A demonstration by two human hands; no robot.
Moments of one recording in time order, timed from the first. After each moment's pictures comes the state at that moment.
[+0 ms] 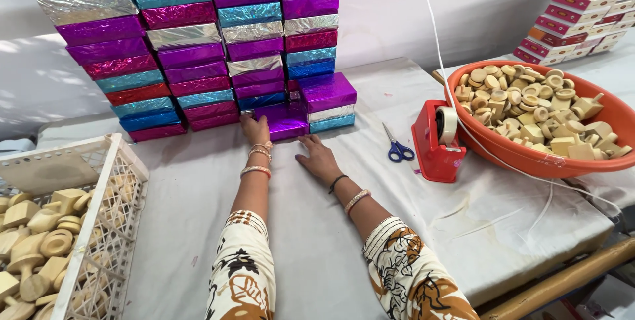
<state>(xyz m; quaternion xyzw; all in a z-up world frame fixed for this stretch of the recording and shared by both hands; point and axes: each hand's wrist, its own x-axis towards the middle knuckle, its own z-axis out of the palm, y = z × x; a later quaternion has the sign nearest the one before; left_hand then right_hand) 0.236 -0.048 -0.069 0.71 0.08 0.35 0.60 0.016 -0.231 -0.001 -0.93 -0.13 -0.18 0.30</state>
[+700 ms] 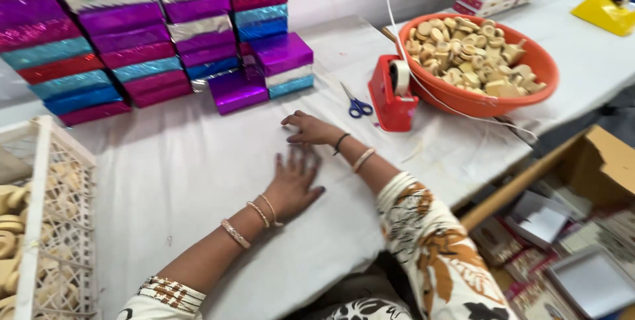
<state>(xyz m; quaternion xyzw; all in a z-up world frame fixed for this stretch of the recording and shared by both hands) -0.166 -0.109 0.038 0.89 -0.44 0.03 0.06 -0.058 -0.289 0.064 -0.93 -0.15 0.09 0.33</state>
